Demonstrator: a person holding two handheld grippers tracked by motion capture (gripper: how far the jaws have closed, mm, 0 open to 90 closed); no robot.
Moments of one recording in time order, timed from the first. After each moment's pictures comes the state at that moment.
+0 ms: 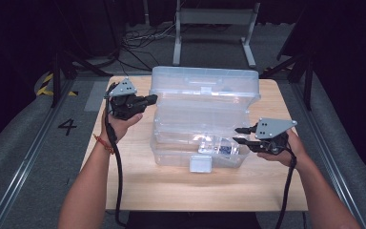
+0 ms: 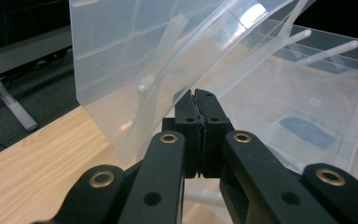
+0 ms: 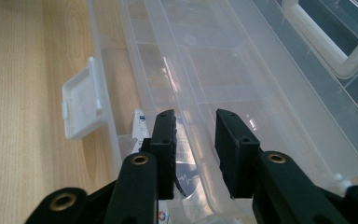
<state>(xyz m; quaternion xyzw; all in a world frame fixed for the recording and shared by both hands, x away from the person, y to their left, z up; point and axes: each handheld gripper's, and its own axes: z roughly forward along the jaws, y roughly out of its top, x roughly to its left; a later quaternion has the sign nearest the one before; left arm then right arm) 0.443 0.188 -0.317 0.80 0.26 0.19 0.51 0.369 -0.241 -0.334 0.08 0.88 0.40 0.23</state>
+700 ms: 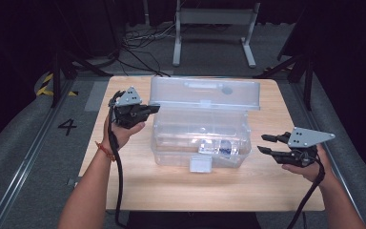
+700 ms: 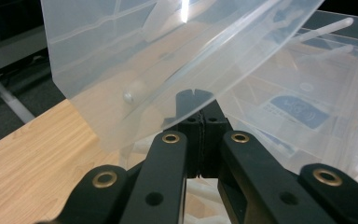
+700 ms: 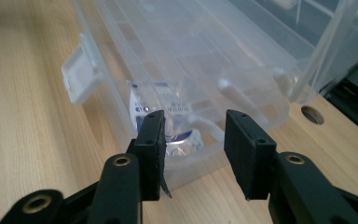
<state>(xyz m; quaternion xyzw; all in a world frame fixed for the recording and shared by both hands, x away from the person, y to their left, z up) 0.427 0.177 -0.329 0.81 0.25 0.18 0.49 0.344 -0.312 -0.355 0.18 0.85 0.44 0.22</state>
